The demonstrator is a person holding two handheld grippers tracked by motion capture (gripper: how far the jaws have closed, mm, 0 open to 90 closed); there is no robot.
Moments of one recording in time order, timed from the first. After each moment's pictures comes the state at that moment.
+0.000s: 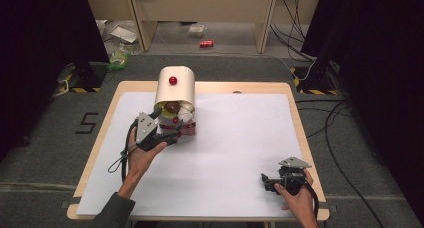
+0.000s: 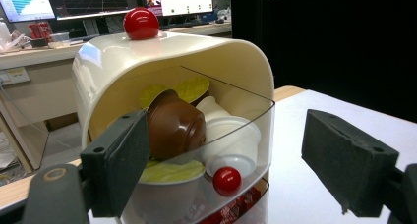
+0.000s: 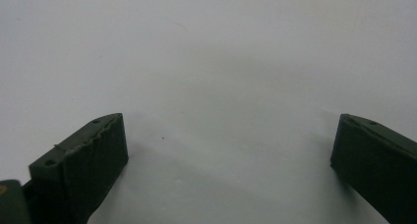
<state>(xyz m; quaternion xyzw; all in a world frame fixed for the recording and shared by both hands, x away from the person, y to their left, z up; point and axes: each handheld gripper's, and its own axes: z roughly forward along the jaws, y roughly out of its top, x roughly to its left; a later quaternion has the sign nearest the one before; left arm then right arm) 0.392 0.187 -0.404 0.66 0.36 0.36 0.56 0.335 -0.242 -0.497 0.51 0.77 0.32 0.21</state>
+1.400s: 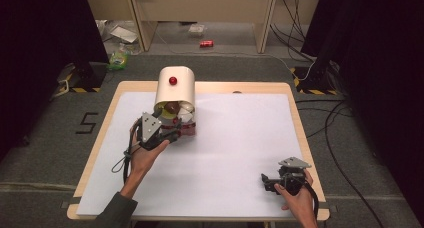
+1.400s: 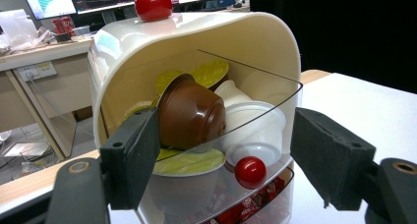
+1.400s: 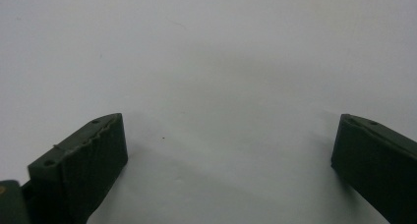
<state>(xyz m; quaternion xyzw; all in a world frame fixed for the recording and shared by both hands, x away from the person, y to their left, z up) 0.393 0.183 -0.408 0.67 0.37 0.39 0.52 0.335 -0.242 -0.497 0.51 0.77 0.32 0.21</state>
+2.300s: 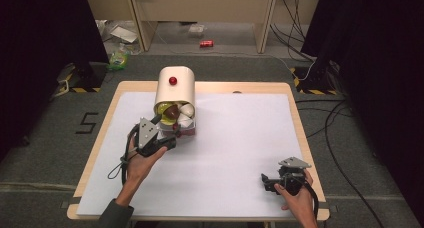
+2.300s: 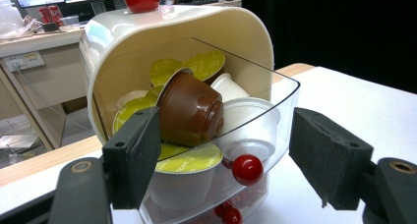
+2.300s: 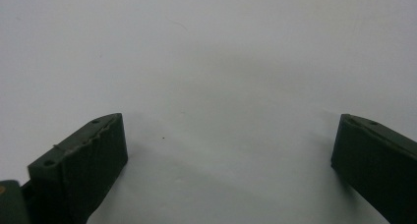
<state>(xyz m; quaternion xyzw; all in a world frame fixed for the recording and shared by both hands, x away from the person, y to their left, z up) 0.372 0.186 -0.405 0.68 0.38 0.36 0.52 0.335 -0.242 -0.497 0.51 0.78 0.31 0.21</state>
